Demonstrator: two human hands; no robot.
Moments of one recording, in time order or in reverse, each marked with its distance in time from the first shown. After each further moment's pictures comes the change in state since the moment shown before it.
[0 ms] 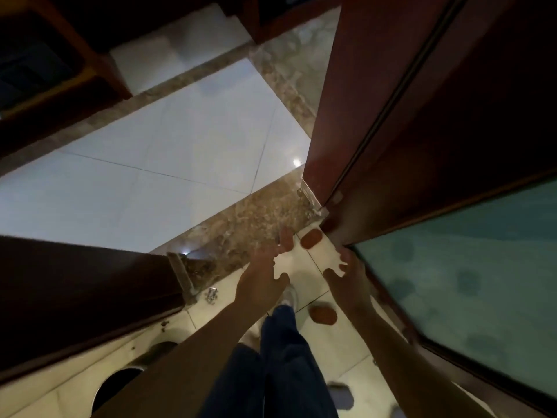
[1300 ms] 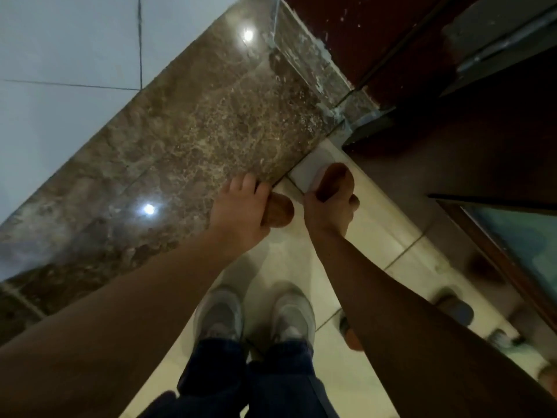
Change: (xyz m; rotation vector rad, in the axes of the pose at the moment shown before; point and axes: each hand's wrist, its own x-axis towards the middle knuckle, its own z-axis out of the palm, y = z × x) left_hand 0.394 -0.297 0.301 0.838 -0.363 0.414; right_hand 0.408 0.278 0.315 0.132 0.314 0.503
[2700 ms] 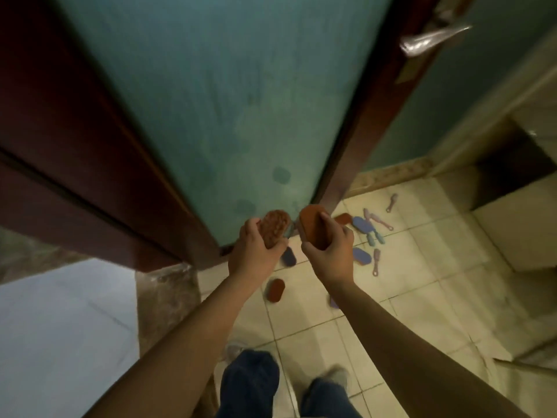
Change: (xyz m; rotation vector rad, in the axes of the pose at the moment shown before) left_hand -0.432 0.379 -0.447 -0.323 0.049 0.539; right_hand -0.543 0.005 -0.562 0.705 0.687 0.018
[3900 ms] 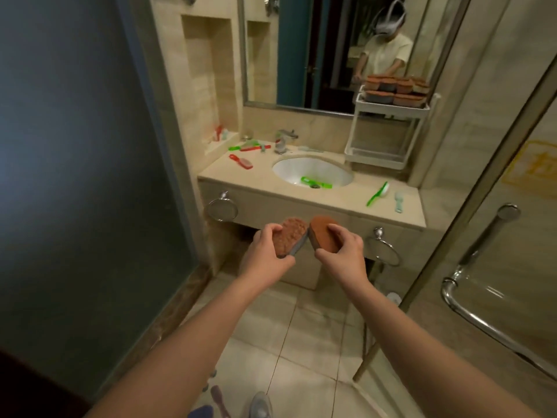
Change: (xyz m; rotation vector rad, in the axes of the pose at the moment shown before) left_hand -0.174 0.590 0.361 0.004 -0.587 1.013; right_hand 0.033 0.138 -0.652 0.126 0.933 0.101
